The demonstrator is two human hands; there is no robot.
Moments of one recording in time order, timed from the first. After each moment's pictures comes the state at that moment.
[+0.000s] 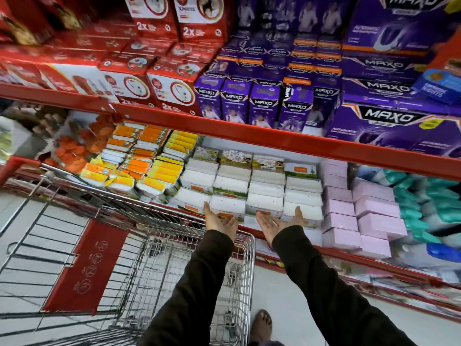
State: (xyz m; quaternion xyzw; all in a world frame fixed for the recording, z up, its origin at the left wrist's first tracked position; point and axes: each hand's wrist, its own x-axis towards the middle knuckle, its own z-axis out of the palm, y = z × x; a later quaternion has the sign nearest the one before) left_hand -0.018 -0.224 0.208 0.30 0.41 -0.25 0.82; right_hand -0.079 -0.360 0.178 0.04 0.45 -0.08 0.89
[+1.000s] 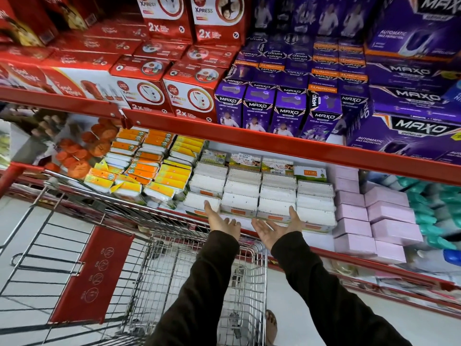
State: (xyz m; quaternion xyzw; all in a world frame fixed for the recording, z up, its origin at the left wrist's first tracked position) left_hand 0.010 -0.207 0.203 0.29 0.41 -0.26 0.83; right_hand -0.060 -0.320 0.197 0.00 0.48 -0.05 0.87
